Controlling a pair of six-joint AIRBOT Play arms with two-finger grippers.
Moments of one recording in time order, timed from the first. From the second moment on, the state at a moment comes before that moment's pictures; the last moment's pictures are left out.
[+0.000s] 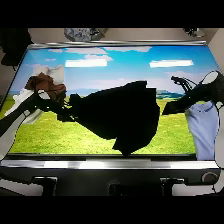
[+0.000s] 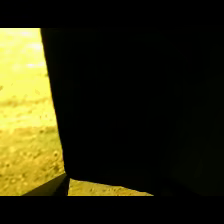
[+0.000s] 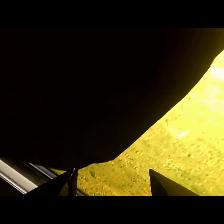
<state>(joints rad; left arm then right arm) -0.03 -1.67 1.24 1.04 -1.22 -1.48 -0.24 -1.59 1.48 -1.15 1.62 0.95</state>
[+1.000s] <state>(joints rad) -0.08 -1.65 1.22 1.05 -1.08 -1.42 -0.24 -1.37 1.05 -1.12 1.48 1.02</state>
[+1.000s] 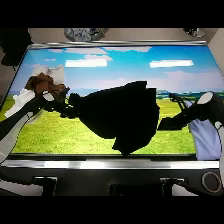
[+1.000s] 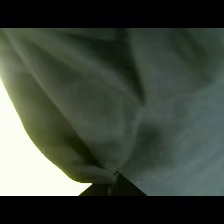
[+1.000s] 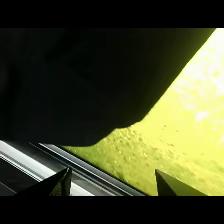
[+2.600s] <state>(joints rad) -0.08 -0.66 1.85 1.29 -0.90 -1.59 -0.14 -0.66 1.73 -1.02 0.82 0.83</state>
